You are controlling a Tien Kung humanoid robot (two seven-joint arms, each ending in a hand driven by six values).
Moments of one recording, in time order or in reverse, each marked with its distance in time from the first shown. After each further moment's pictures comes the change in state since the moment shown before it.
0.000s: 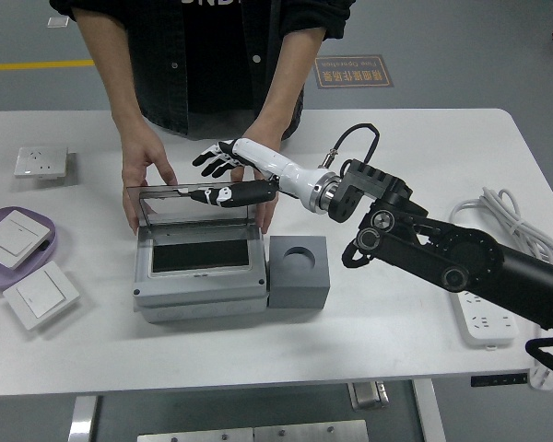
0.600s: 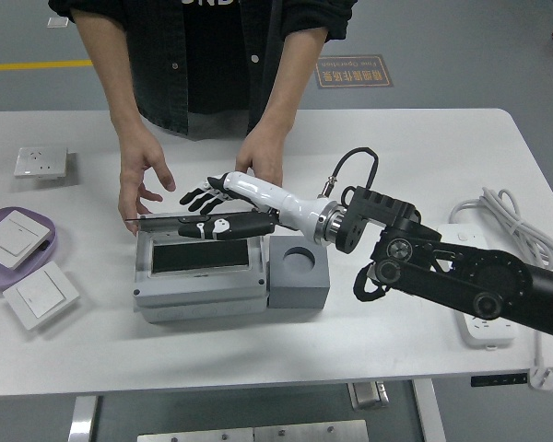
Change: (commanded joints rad) left arm -0.001 -0.007 -0.048 -0.003 0.042 0.002 0.003; right arm -0.038 -0.111 -0.081 0.264 0.071 0.003 -0.010
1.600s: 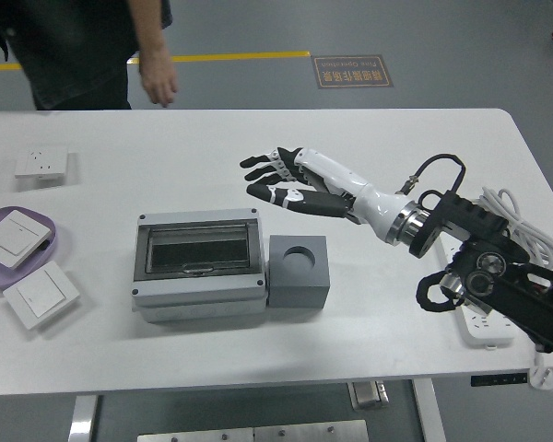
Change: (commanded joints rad) left arm 0.026 -0.013 0.031 0.002 -0.048 0.005 -0.004; right arm -0.358 -0.186 0.452 0.238 -0.136 -0.004 -0.062
